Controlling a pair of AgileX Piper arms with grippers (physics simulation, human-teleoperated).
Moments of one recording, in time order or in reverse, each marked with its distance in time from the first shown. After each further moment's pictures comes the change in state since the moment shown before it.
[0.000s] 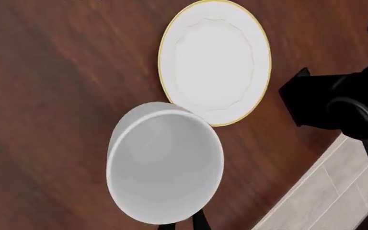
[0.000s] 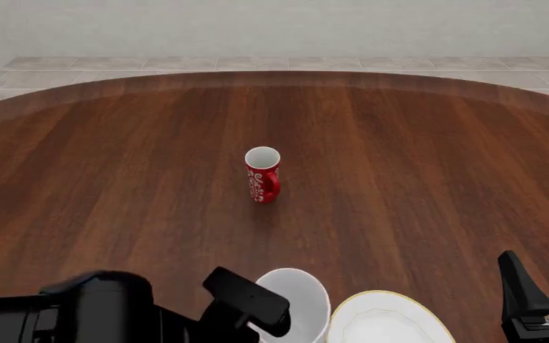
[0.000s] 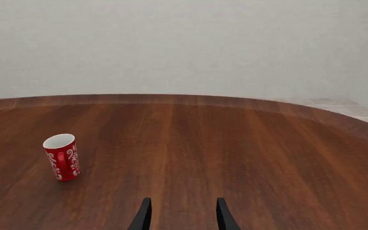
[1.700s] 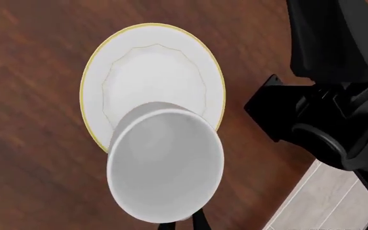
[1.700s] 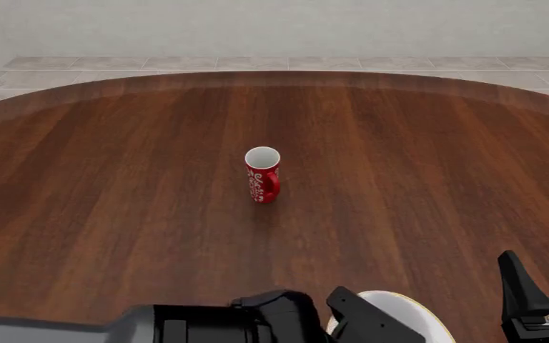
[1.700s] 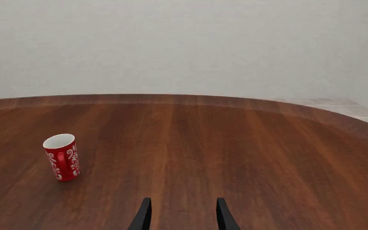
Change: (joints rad) left arm -0.100 0.388 -0.326 -0.026 0.076; right arm 0.000 0.000 0.000 0.000 0.000
